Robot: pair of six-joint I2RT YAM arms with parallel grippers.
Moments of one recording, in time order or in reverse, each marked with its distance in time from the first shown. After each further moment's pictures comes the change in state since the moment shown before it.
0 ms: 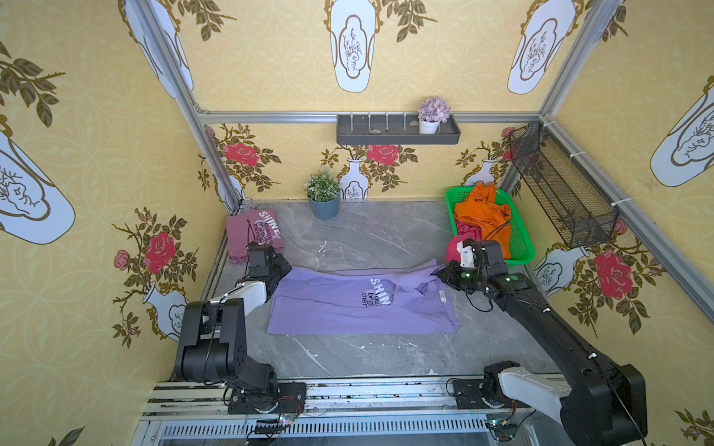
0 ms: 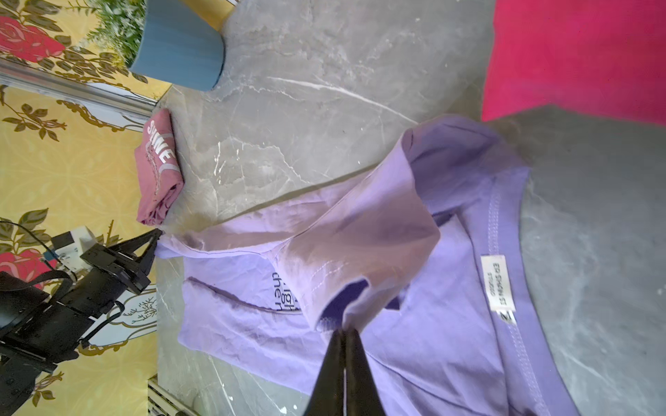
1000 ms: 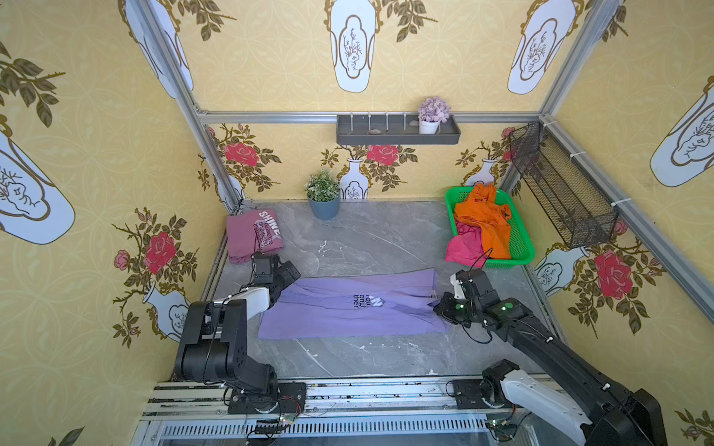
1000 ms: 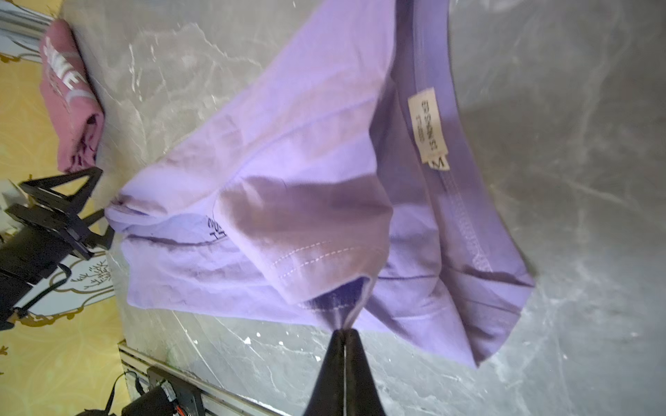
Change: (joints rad) left arm -0.027 0.018 -0.062 -0.032 -0.078 0.025; right arm 0.233 -0.174 -0.209 -0.114 0.104 0.188
